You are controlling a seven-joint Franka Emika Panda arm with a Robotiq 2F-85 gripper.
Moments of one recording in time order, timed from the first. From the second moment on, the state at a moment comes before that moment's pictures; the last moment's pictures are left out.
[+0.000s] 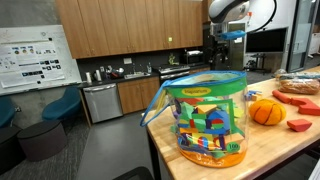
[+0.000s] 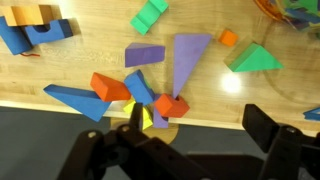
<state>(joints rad) -0.09 -0.13 -0.11 -1.93 -0.08 1.90 -0.05</state>
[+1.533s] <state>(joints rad) -0.10 -0.05 -0.11 -2.11 -0.10 1.98 0.00</state>
